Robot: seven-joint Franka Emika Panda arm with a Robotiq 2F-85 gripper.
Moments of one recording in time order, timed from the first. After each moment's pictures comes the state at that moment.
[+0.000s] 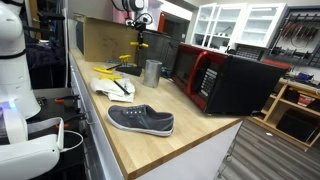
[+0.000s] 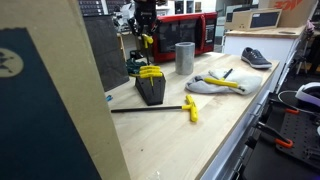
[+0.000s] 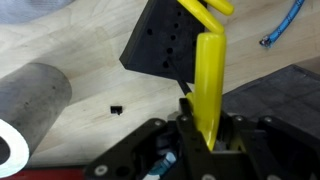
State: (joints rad) arm 0.23 0.27 0.12 -1.72 -0.04 2.17 0.71
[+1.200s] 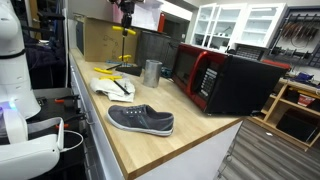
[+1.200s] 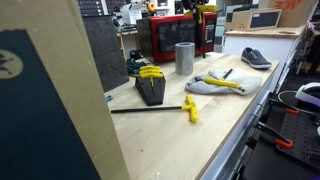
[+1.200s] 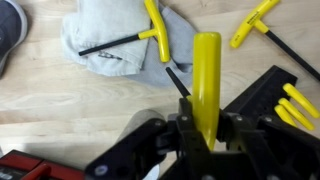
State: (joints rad) arm 0.16 -0.17 0.12 -2.02 -0.08 1.76 0.44
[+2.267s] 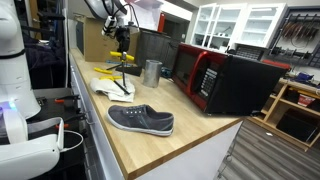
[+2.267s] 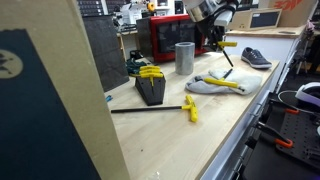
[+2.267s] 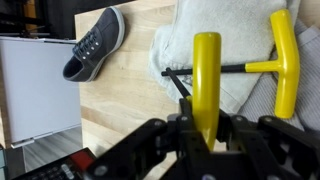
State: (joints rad) arm 0.14 -0.04 0.19 -2.27 -0.55 1.77 0.60
